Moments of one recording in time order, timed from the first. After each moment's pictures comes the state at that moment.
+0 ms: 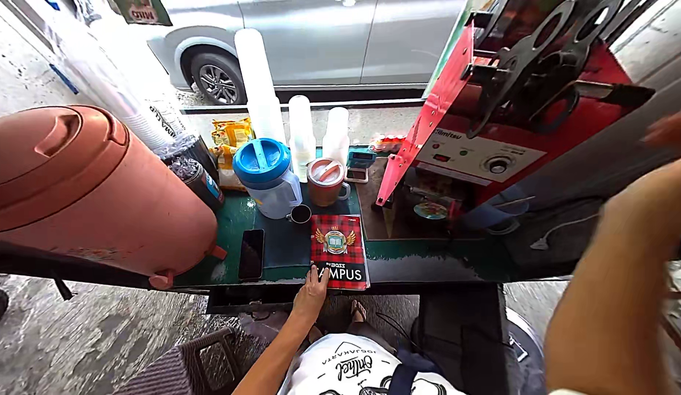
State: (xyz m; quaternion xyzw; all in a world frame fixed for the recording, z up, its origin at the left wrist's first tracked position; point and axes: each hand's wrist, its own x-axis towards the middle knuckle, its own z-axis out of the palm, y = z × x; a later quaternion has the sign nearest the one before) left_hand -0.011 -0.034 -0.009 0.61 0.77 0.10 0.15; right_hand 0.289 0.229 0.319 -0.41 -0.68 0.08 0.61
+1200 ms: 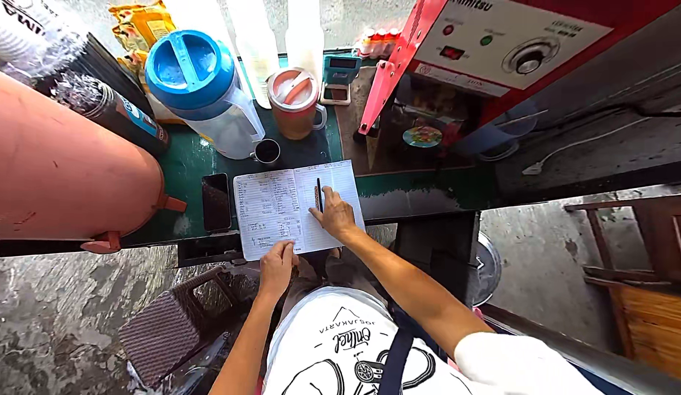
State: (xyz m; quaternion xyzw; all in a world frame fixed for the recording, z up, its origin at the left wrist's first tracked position) left_hand -0.006 -0.081 0.027 0.35 0.78 0.34 0.40; right_hand 0.108 0.101 -0.004 -0.52 -0.80 0.29 -0.01
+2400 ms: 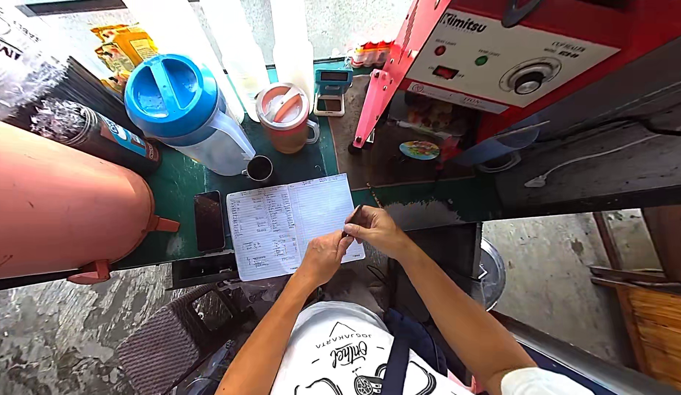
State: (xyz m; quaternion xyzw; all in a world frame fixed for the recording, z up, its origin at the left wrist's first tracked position) left_hand 0.043 0.035 0.030 0.59 0.62 0.30 0.41; right_hand 0.203 0.147 0.061 -0.38 -0.56 0.71 0.17
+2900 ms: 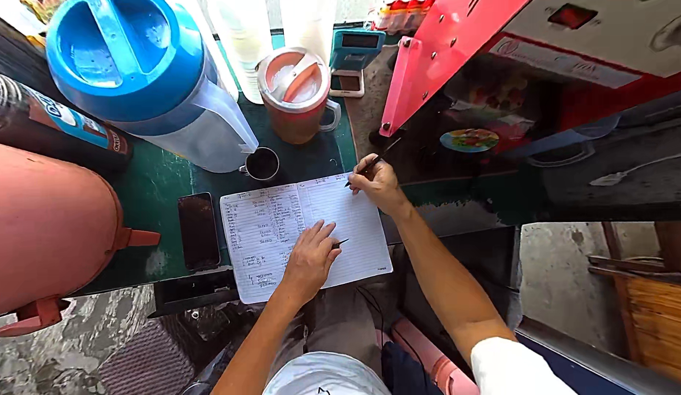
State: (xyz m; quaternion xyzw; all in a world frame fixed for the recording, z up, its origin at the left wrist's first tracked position) left_hand -0.024 0.017 -0.031 0.67 0.63 0.28 0.28; right_hand 0.126 0.228 -0.041 -0.40 -0.61 0.61 0.30
